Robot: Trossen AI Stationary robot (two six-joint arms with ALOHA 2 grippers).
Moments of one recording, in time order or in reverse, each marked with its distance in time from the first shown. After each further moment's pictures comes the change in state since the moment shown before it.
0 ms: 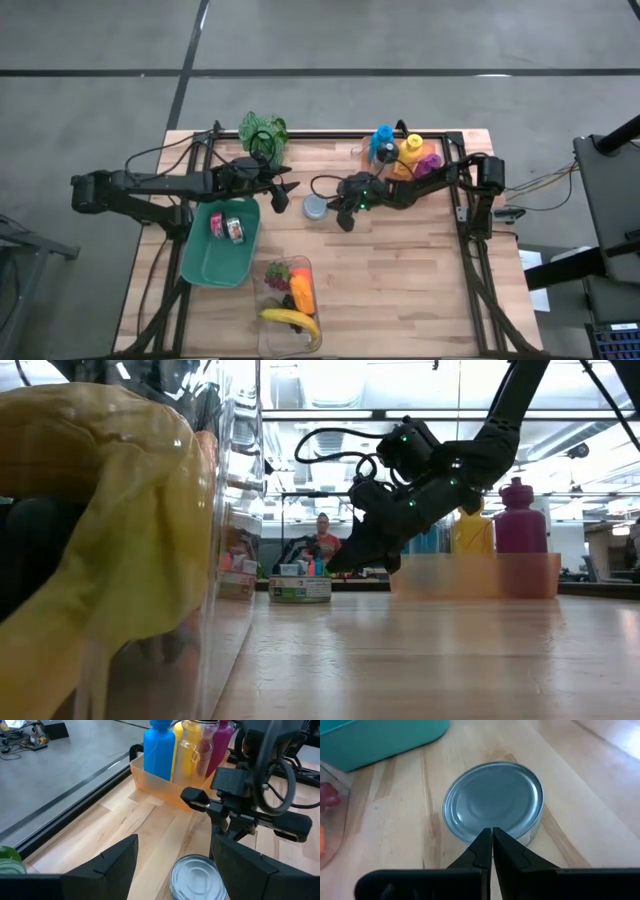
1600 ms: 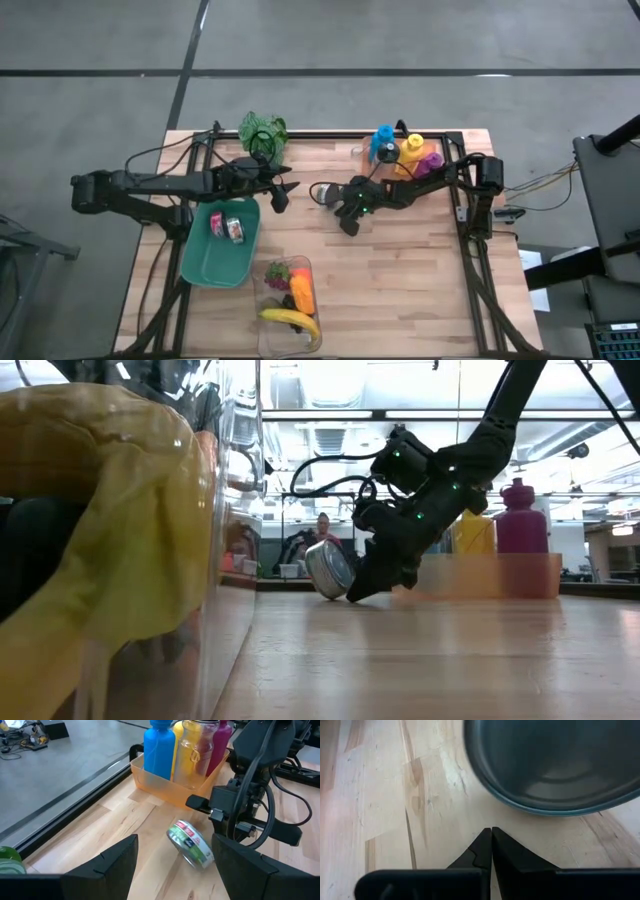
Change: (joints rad) left arm 0.000 0.000 0.000 0.000 0.000 0.000; right arm 0.010 0.014 0.026 -0.238 -0.006 0.008
